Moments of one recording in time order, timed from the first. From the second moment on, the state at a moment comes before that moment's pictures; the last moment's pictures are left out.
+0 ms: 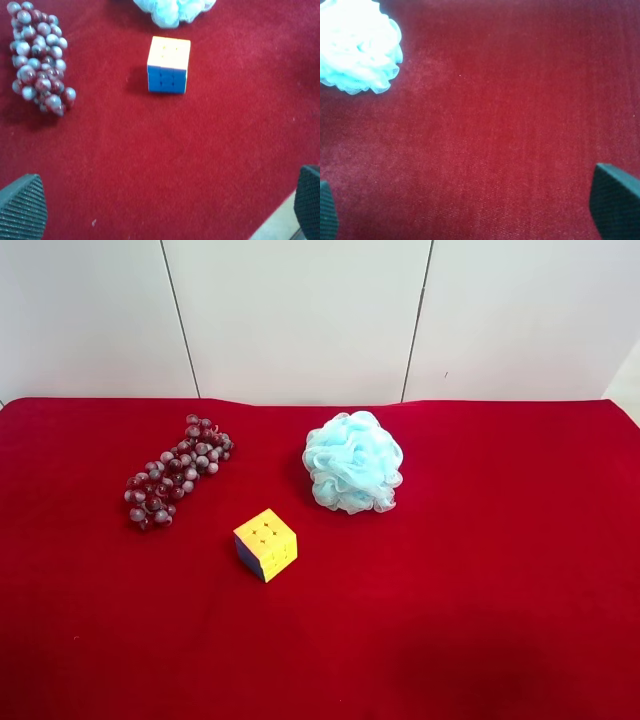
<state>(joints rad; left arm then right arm) -0.66 -0.01 -0.52 -0.04 1.07 0.02 0.23 0.00 -0.49 -0.05 1.06 0.08</state>
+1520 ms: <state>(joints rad) -0.05 -0.01 -0.51 -0.05 1.07 0.02 0.09 0.00 -0.49 -0.05 1.06 0.08</state>
